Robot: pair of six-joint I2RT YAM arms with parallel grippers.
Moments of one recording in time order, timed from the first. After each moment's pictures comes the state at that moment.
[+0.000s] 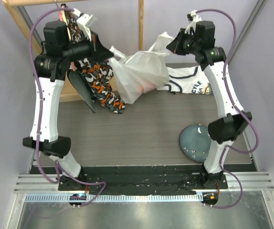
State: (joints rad) left arm -0.20 1.73 2.40 -0.91 0.72 -0.04; right arm 0.21 1.95 2.29 -0.64 -0.30 0.35
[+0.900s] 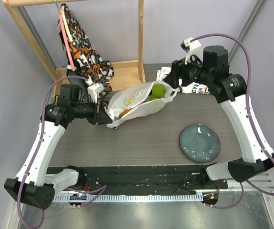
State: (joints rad) left arm -0.24 1.10 1.25 -0.96 0.77 -0.06; right arm 0.33 1.38 1.76 -0.83 -0.34 0.01
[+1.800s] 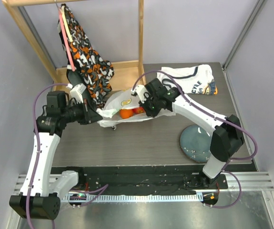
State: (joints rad) left arm -0.04 0.97 1.10 -0.82 0.70 -0.28; right arm 0.69 1.70 1.50 -0.74 -0.16 -0.28
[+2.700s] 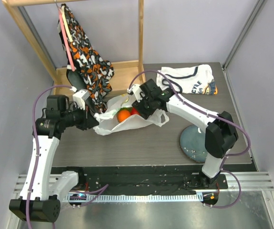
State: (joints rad) left arm -0.04 0.93 1.09 -0.96 0.65 0.06; right arm 0.71 1.75 1.47 -0.66 -0.07 -0.22
